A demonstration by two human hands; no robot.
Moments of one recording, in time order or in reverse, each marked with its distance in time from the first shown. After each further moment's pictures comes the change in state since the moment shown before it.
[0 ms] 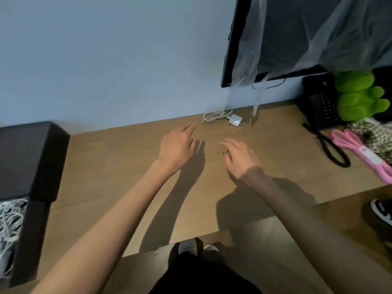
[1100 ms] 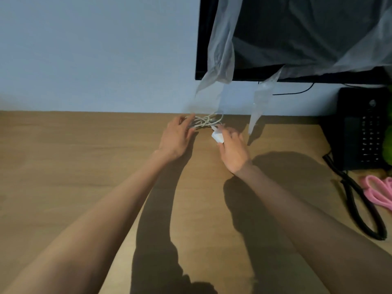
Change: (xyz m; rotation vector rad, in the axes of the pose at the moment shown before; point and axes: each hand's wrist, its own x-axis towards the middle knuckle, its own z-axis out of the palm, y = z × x) left_hand 0.177 0.008 0.176 -0.278 0.073 -0.195; right_hand 0.188 0.147 0.080 0.059 0.016 -0.095
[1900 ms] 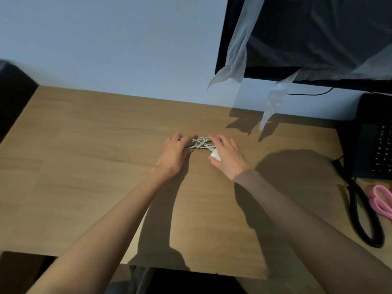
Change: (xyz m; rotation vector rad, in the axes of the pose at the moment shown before) left_hand -0.087 -0.014 0.001 -0.082 0.000 -0.102; right_hand -0.040 -0.029 -0.006 -0.024 -0.260 -0.260
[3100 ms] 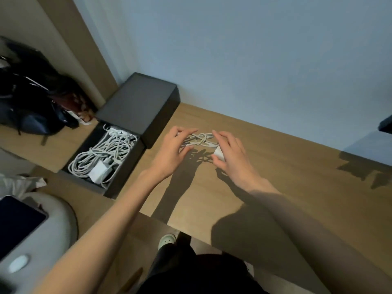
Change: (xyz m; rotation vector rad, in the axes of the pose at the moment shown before) left_hand -0.165 -0.164 -0.292 -0.003 0.342 -0.012; right_hand 0.032 -0.345 0.005 0.173 0.148 -0.408
